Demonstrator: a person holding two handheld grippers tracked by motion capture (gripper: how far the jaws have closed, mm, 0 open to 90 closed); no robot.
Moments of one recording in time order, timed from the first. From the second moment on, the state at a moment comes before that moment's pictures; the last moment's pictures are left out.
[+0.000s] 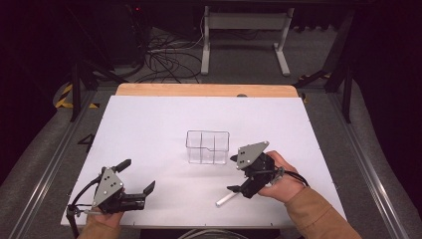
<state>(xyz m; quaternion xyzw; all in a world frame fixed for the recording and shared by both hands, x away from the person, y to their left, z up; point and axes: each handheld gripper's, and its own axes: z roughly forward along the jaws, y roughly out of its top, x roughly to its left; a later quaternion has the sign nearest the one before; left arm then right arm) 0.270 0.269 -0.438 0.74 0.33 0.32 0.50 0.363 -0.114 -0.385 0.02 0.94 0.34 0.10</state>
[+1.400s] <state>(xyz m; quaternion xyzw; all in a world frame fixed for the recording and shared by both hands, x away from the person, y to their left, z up) 0.270 0.269 -0.438 0.74 0.33 0.32 0.50 0.375 -0.104 -0.435 -0.02 0.98 0.17 0.03</state>
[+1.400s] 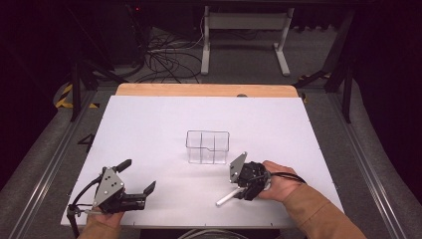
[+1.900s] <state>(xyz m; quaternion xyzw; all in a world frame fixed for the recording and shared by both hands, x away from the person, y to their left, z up) 0.270 0.268 -0.438 0.74 0.33 0.32 0.50 0.373 -0.099 -0.444 -0.07 0.98 0.16 0.04</state>
